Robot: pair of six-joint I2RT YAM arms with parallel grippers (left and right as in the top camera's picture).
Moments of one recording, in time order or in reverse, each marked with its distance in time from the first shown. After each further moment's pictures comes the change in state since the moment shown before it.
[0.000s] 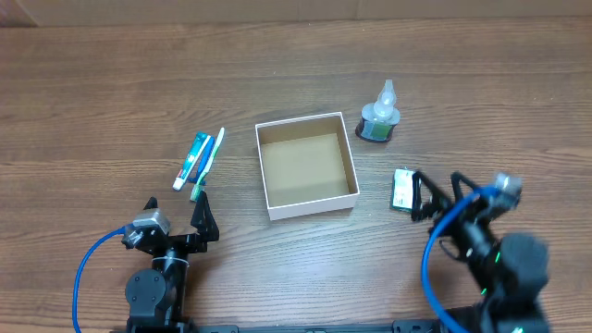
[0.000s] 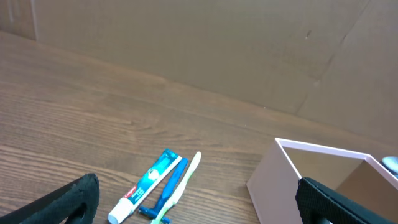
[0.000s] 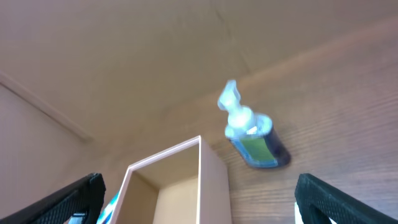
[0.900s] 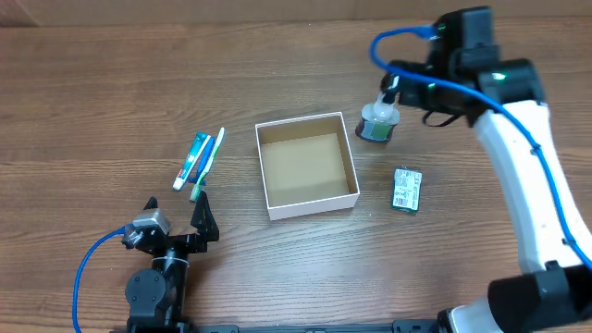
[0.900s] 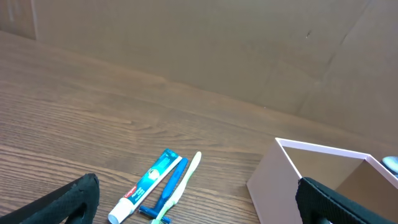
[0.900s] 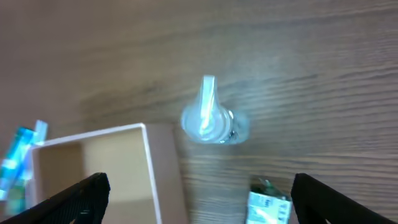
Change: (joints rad) left arm 0.000 0.000 -0.002 0.002 0.000 0.000; right arm 0.126 1.267 1.221 -0.782 0.170 -0.242
